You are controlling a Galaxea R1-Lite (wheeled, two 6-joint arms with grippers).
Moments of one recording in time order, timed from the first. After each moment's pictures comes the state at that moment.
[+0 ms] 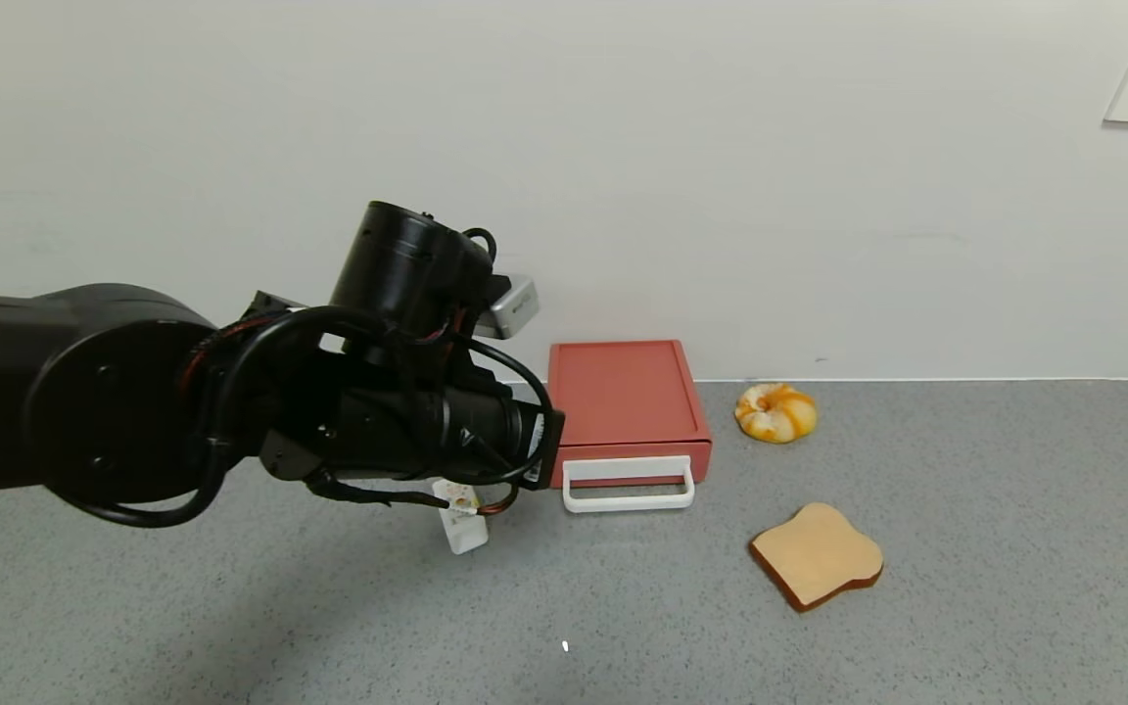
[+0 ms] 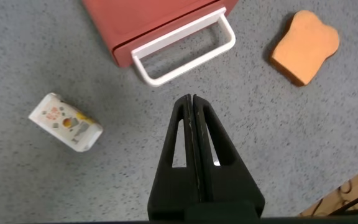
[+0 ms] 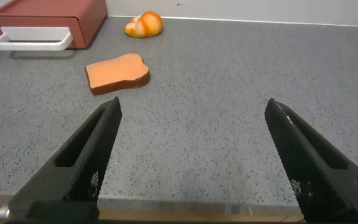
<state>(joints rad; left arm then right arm) -0.64 1.77 -1.32 0.20 0.09 -0.21 0.00 0.00 0.00 0.00 0.02 0.01</state>
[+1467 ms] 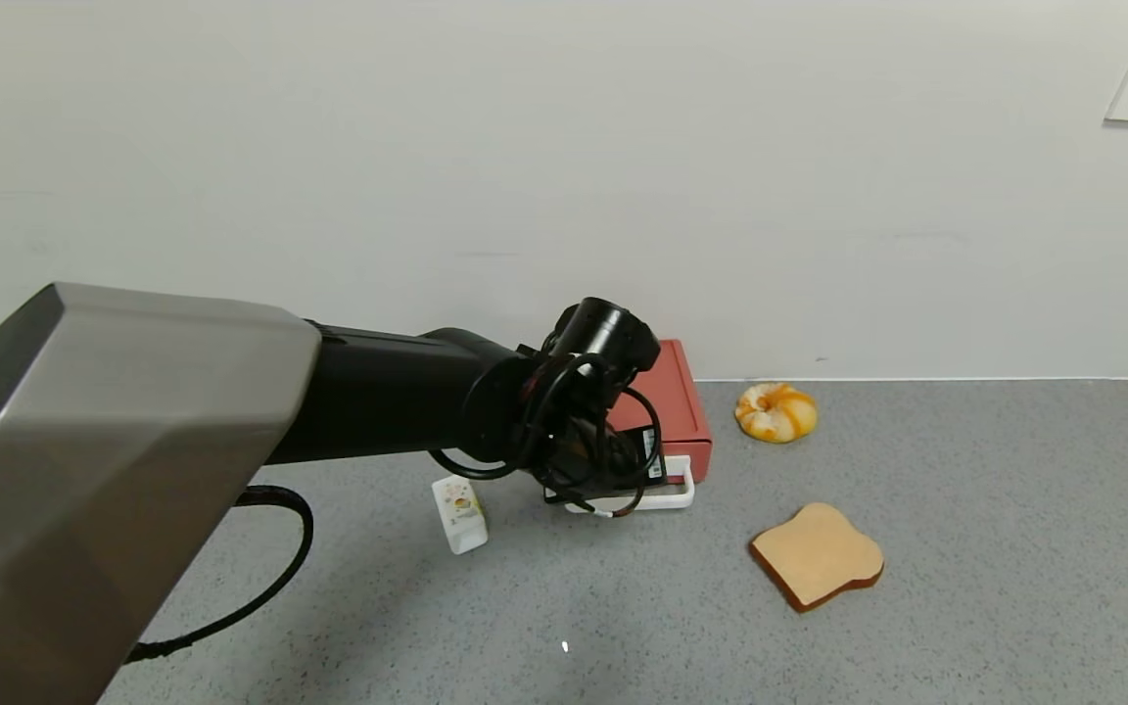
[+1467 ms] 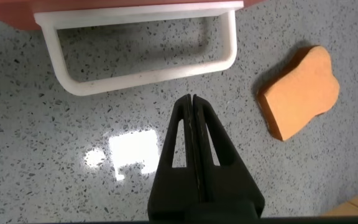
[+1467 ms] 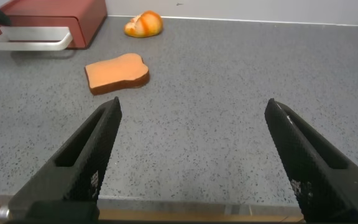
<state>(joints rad) -0.69 2.20 -1.71 0.36 0.06 -0.66 0.00 0.00 0.00 0.00 0.01 0.01</state>
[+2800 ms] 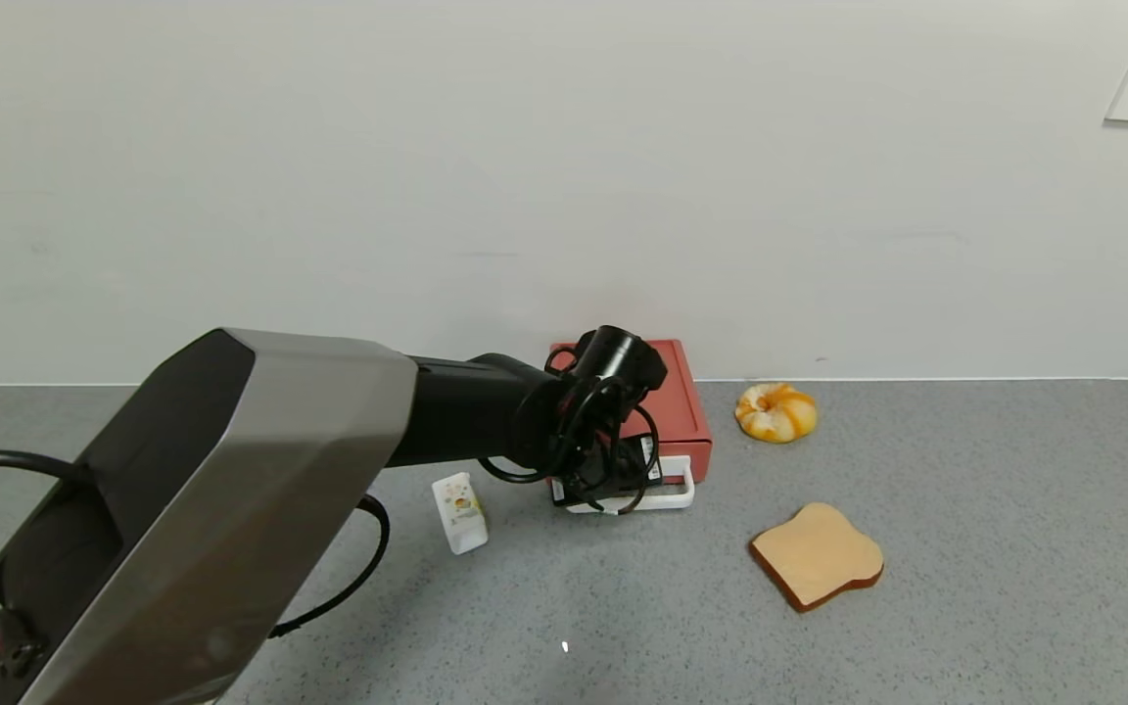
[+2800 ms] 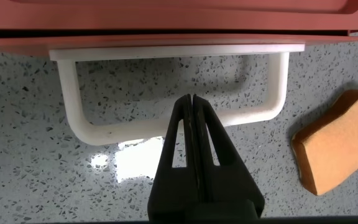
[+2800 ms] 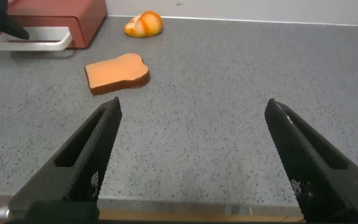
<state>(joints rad) -0.67 2.34 -1.83 0.37 0.14 -0.70 0.00 0.00 0.00 0.00 0.02 0.01</state>
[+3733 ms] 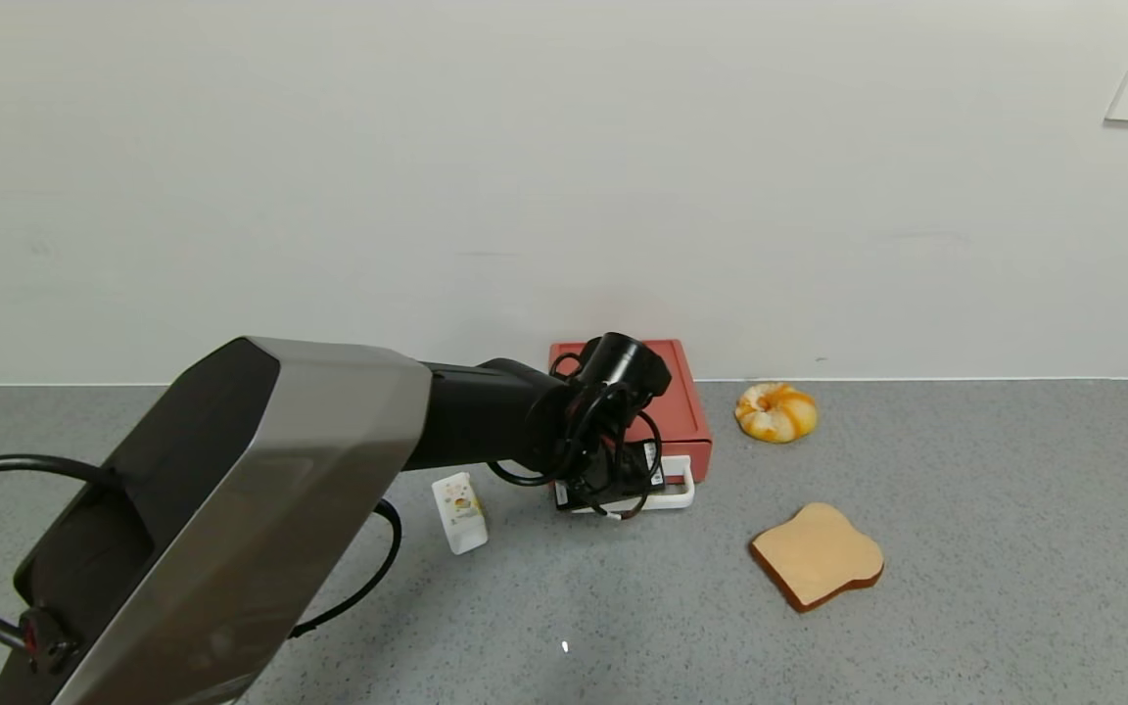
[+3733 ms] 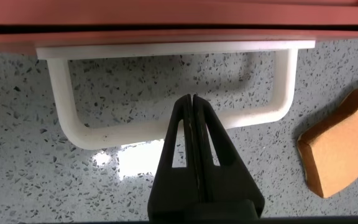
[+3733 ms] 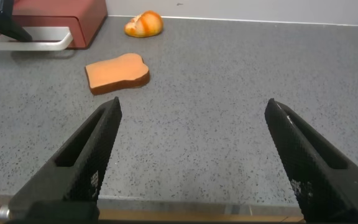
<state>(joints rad) -0.67 2.37 -1.85 0.39 0.14 -0.70 0.00 0.00 0.00 0.00 0.02 0.01</state>
